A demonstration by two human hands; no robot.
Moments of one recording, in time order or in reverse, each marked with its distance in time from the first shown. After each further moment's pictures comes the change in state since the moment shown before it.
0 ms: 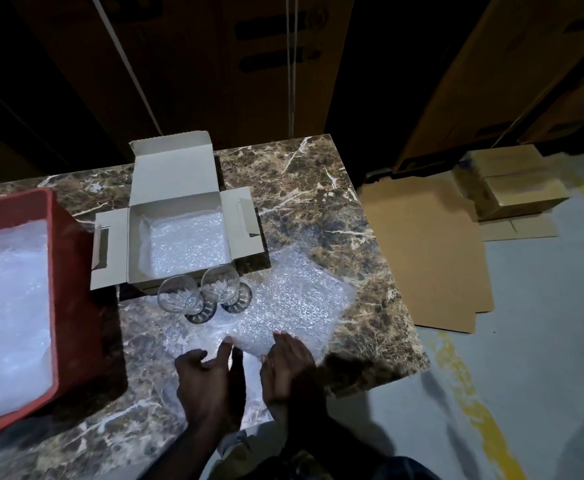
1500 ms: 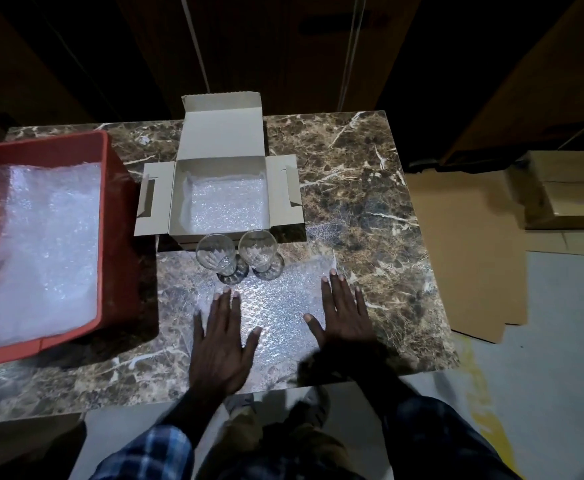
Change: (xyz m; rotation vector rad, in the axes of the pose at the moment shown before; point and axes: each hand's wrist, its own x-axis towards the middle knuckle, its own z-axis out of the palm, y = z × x) left_hand 0.069 -0.090 -0.021 0.967 -0.140 0.860; right_hand 0.028 0.089 0.015 -0.351 -0.134 -0.162
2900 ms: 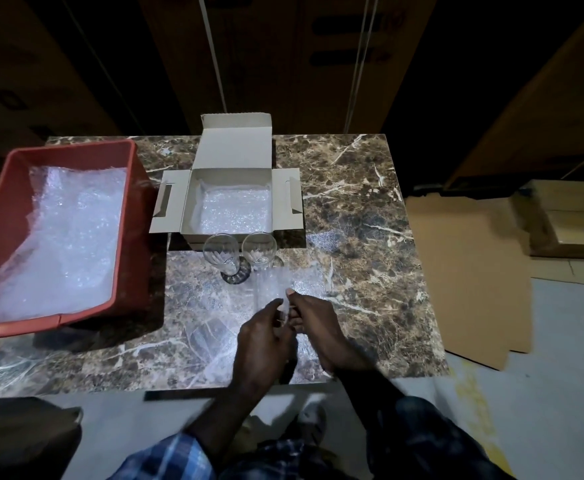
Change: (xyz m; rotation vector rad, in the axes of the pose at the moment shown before) left_hand -0.009 0.106 -0.060 -0.620 0.190 -0.118; right_hand 0.034 -0.061 -0.074 1.396 -0.396 0.718
